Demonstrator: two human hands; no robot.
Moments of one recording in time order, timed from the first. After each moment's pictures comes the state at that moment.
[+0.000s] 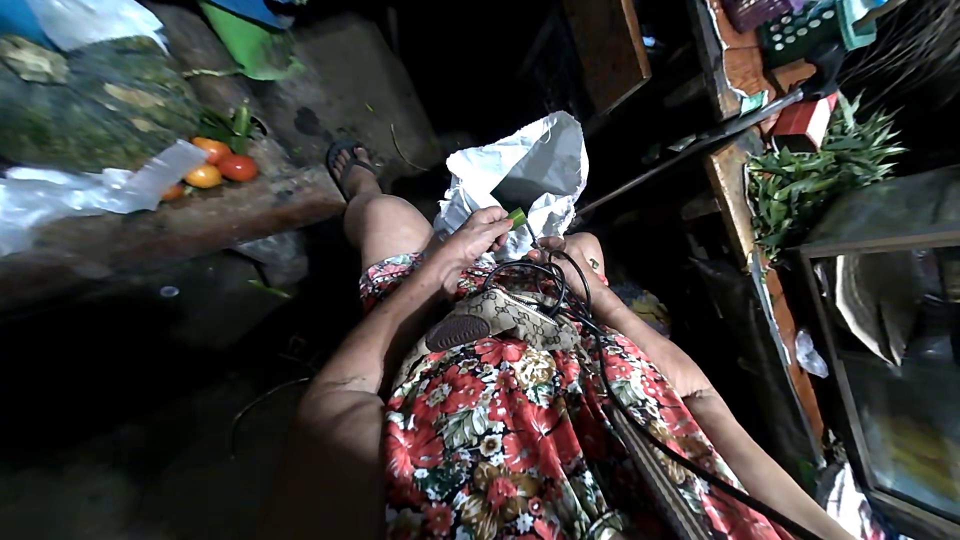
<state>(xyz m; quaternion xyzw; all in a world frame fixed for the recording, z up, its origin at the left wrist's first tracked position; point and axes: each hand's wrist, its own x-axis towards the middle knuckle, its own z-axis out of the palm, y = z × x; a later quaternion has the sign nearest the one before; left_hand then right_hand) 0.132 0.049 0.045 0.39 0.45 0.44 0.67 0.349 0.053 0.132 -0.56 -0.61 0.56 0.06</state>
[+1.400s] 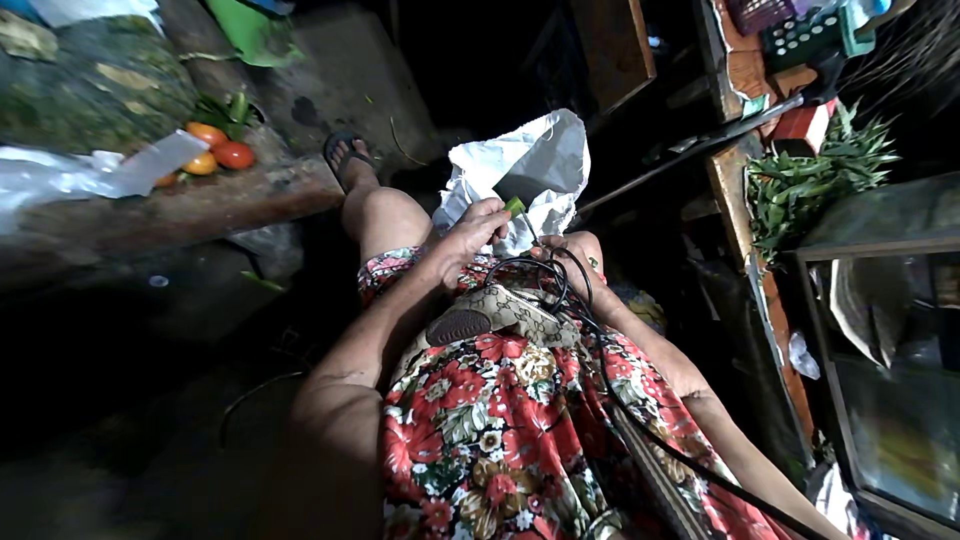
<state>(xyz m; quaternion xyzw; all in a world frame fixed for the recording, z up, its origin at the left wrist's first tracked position) 0.130 0.049 0.047 0.37 0.46 0.46 0.66 0.349 0.051 0.134 -0.56 -0.64 0.53 0.06</state>
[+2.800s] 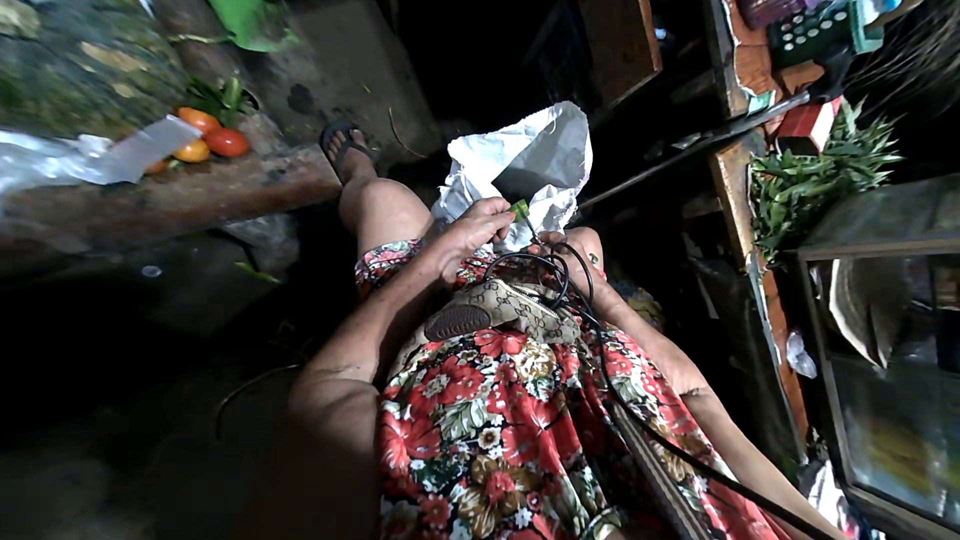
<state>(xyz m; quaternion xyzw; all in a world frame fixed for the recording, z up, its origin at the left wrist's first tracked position) 0.131 0.049 0.048 0.41 0.46 0.42 0.67 0.327 0.056 0.150 -0.59 -0.57 0.56 0.06</state>
